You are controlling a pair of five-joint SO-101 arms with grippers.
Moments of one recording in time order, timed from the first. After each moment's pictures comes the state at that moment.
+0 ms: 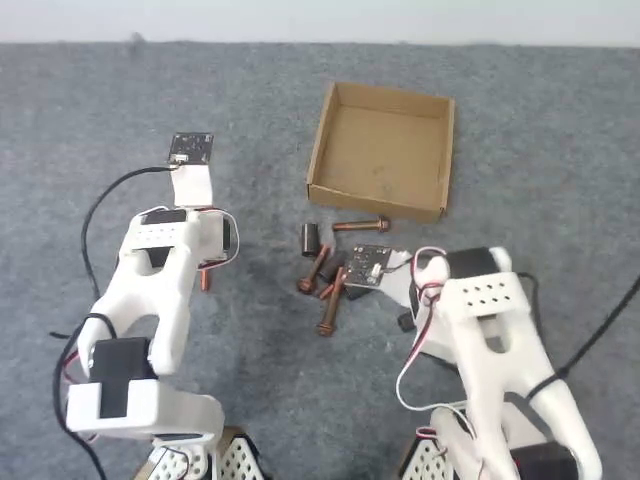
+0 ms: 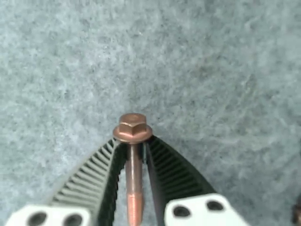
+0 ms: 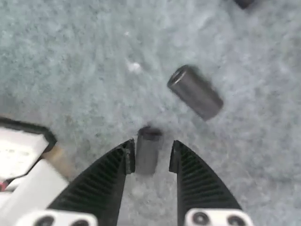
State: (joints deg) left arm -10.7 0.3 41.1 41.8 1.0; right arm -14.9 -29.4 51.8 77.8 58.3
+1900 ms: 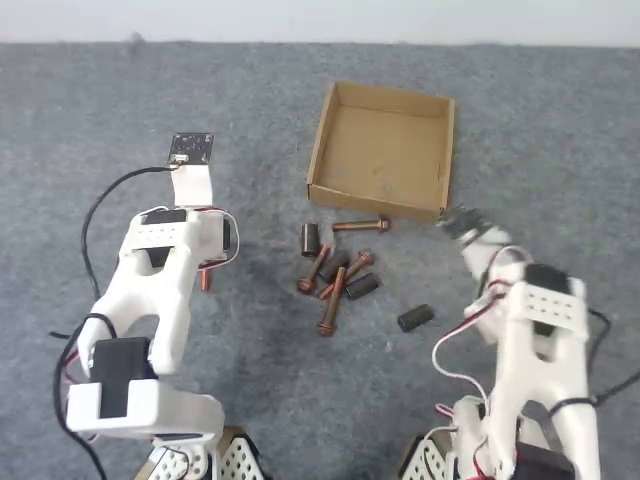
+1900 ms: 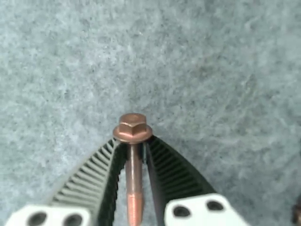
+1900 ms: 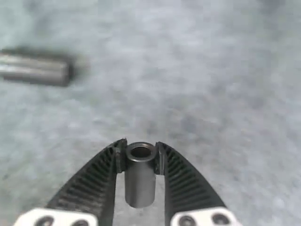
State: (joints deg) left arm -10.7 0.3 41.1 41.8 1.0; right arm 13.6 -30.1 54.6 60.3 48.8
